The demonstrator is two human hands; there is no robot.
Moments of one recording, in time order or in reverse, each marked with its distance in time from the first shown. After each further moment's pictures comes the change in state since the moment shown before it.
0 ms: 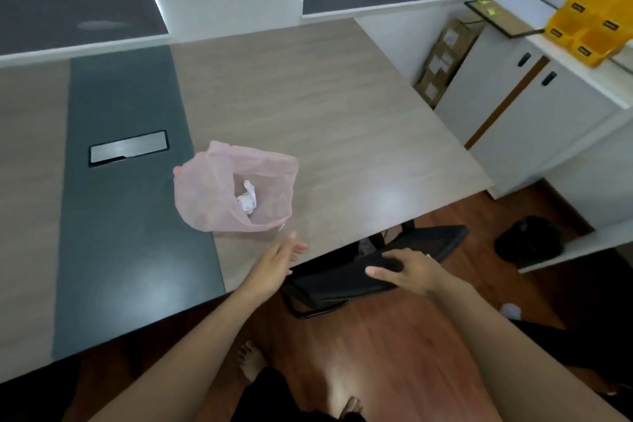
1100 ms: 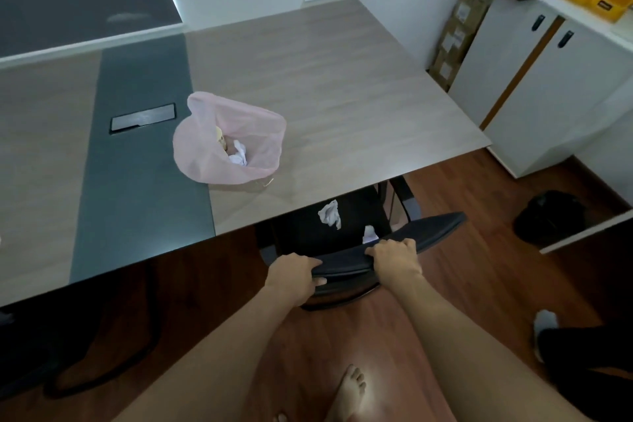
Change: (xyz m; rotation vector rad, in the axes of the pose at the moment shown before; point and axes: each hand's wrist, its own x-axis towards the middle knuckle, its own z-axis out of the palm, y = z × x) left_hand -0.106 -0.067 0.156 1.248 -0.090 0.107; right_hand -0.041 0.079 0.117 -0.645 0.265 -0.100
